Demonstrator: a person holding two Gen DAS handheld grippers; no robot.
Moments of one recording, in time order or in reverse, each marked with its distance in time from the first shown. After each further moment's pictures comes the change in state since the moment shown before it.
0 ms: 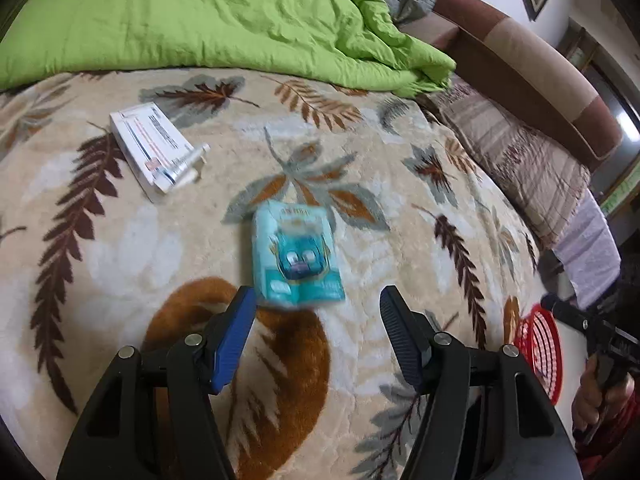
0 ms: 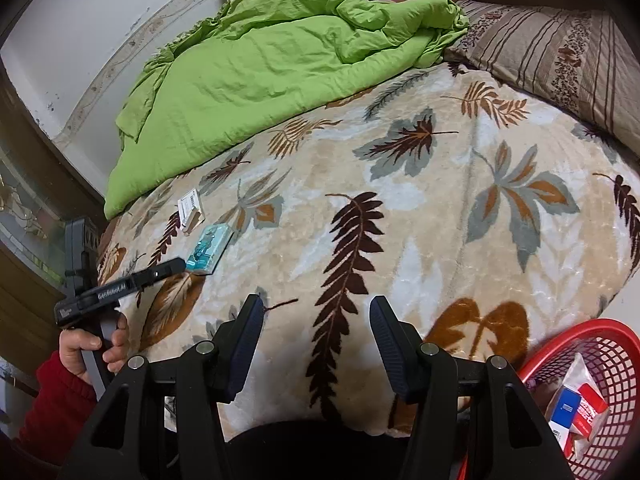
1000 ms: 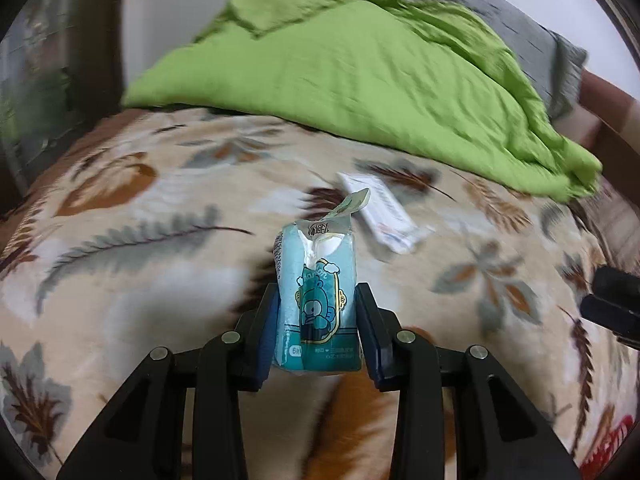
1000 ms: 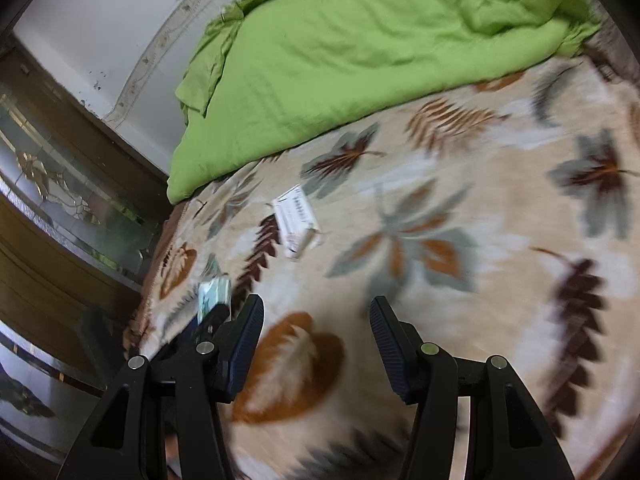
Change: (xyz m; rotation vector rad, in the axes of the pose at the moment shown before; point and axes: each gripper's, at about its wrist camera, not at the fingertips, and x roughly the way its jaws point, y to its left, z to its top) left arm -0.061 0.056 -0.031 -0.265 -0.328 0.580; right arm 0.129 0.128 0.076 -0.042 0.139 0.290
